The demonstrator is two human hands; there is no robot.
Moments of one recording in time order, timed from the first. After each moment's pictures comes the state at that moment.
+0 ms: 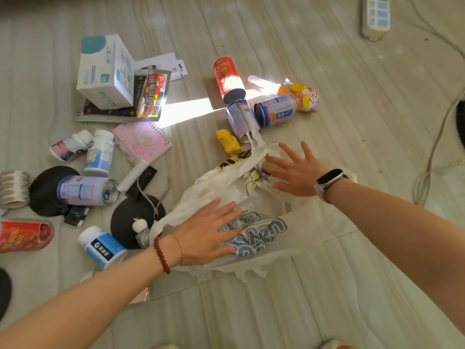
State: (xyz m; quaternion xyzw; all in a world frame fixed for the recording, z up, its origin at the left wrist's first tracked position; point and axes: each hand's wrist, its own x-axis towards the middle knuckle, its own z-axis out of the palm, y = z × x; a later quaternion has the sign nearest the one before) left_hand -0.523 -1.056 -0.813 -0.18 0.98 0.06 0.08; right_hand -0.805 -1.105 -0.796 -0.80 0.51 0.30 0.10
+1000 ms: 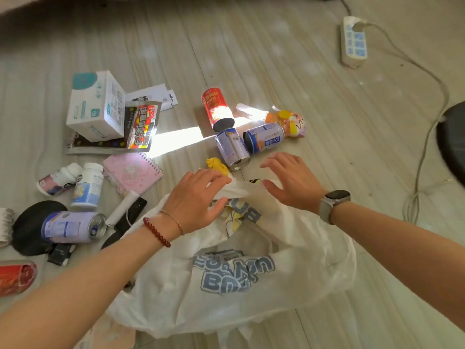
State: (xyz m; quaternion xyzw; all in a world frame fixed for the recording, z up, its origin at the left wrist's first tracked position) left_hand -0.561 -1.148 -0.767 -0.34 0.93 0.07 -0.13; right_hand -0.802 -1.118 -0.763 -0.79 0.60 -0.10 0.12
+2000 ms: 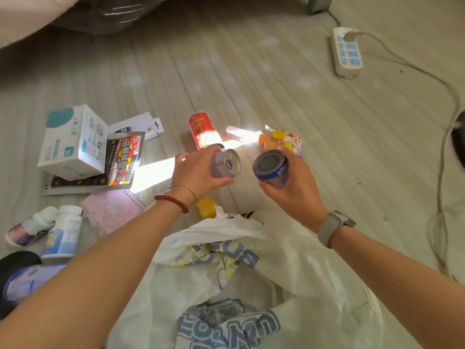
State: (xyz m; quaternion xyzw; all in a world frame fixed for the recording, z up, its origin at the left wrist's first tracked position) left_hand -0.636 -1.257 -0.773 -0.50 0.84 0.16 -0.10; right_hand -0.817 -1.161 -0.783 -0.56 0.71 -0.37 0.23
